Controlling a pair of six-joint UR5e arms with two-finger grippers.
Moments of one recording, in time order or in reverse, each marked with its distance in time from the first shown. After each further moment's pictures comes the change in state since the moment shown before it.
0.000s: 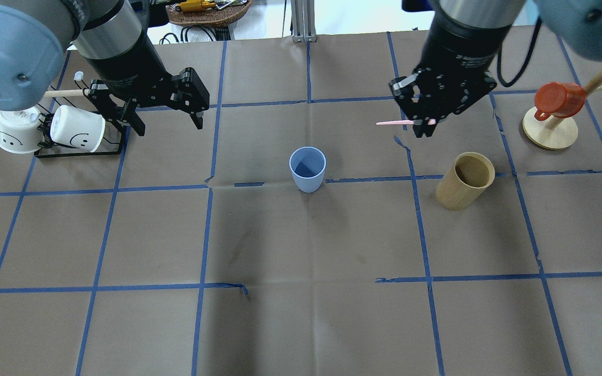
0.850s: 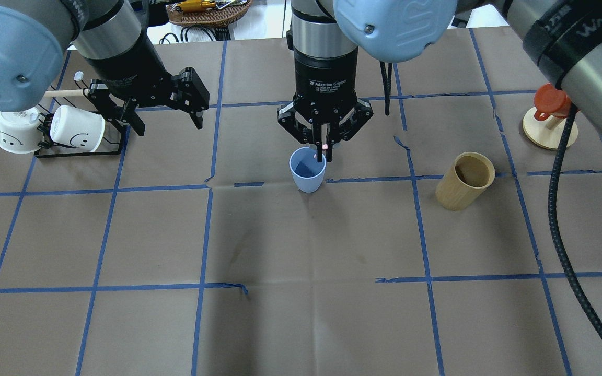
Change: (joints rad) left arm -0.001 0.004 -0.002 0.002 0.002 -0.001; right arm 0.179 0.200 -0.127 0.070 0.050 0.240
